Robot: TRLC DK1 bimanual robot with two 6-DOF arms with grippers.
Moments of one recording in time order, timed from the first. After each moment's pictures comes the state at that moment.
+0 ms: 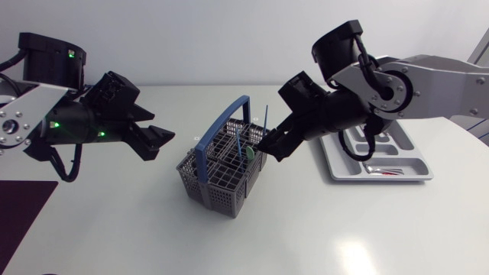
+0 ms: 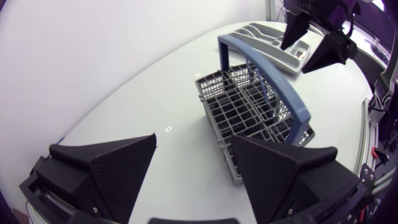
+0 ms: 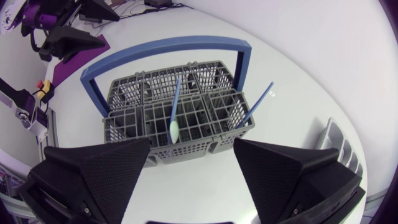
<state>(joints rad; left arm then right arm) -0.25 1.25 0.89 -0.31 0.23 0.47 0.49 1.54 1.13 -0.43 -0.27 -0.27</state>
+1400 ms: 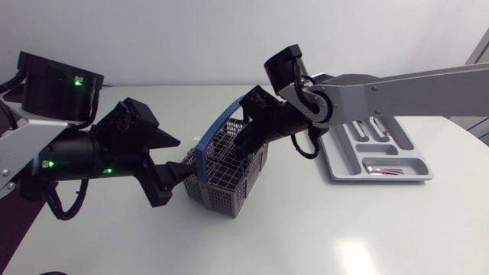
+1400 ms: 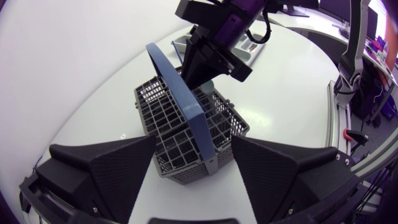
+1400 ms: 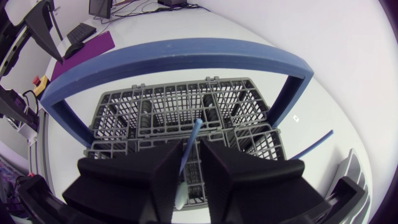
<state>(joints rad) -0.49 1.11 0.80 -0.39 0.23 0.42 0.58 1.80 1.24 -0.25 -0.27 -0.27</state>
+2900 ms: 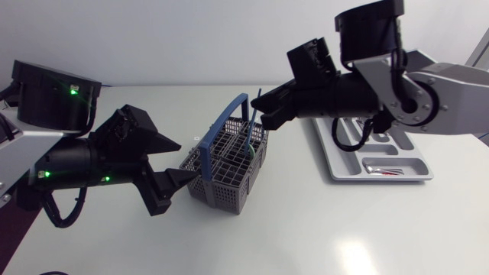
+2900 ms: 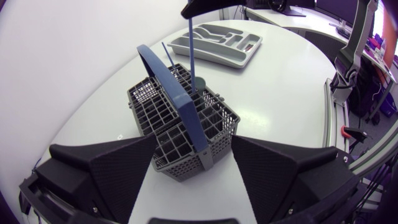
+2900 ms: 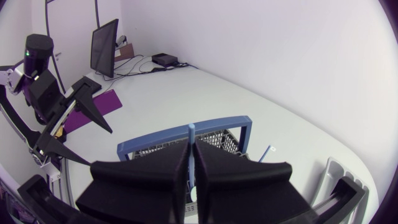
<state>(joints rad) -0.51 1.08 0.76 -0.37 0.23 0.42 0.51 1.42 1.05 -0.08 -0.36 -0.11</state>
